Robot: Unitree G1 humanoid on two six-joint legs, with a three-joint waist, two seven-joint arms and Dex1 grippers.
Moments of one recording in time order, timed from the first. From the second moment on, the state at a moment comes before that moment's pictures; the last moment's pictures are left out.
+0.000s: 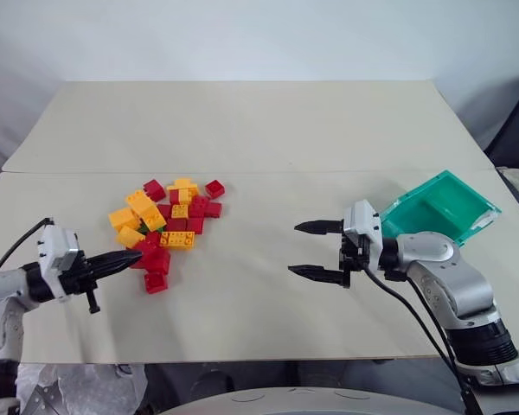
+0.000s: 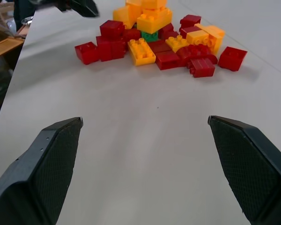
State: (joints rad) left arm -0.16 0.79 0.34 0.29 -0.48 0.02 -1.28; right arm -0.37 -0.60 0.09 -0.22 0.45 0.40 1.09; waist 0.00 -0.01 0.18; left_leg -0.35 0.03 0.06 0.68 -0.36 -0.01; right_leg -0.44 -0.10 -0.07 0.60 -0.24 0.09
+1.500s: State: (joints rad) left arm -0.30 0.83 0.35 0.25 -0.42 0.34 -1.06; right arm -0.38 -0.56 0.09 -0.21 0.45 0.39 1.00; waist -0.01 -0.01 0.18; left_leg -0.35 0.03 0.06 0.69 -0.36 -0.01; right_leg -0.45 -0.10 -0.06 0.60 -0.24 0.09
